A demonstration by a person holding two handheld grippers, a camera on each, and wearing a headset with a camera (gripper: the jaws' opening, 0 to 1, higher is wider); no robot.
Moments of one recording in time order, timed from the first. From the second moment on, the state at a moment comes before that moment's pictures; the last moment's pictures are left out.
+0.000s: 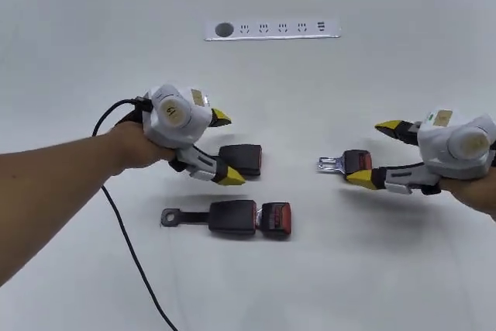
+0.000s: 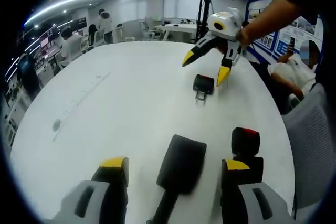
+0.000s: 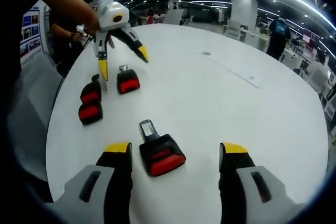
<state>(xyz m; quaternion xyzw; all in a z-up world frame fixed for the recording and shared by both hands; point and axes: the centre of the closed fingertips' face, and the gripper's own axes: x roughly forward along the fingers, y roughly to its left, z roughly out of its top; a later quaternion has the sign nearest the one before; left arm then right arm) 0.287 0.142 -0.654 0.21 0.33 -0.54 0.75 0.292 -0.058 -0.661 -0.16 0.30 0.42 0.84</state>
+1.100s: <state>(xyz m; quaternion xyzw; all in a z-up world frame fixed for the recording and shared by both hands) 0.232 0.221 -0.604 0.01 0.29 -0.31 0.91 0.237 -0.051 -0.606 -0.07 0.23 0.26 0.94</state>
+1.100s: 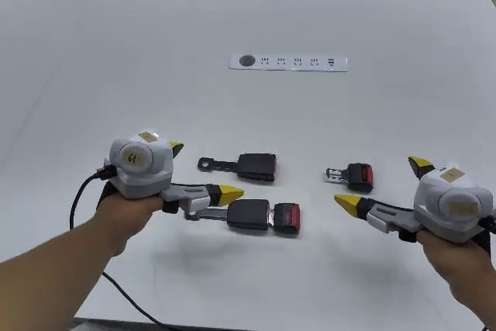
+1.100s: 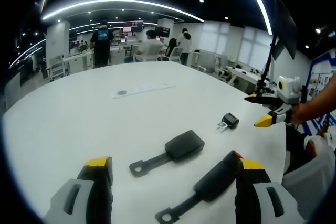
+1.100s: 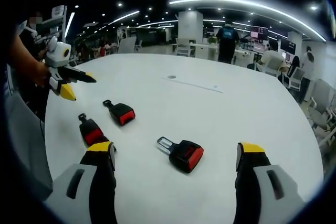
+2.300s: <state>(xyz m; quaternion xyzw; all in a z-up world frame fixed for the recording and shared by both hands) 0.118 0.290 -0.581 -0.05 0.25 -0.28 0.92 0.137 -0.059 -0.589 -0.06 0.21 0.24 0.95</state>
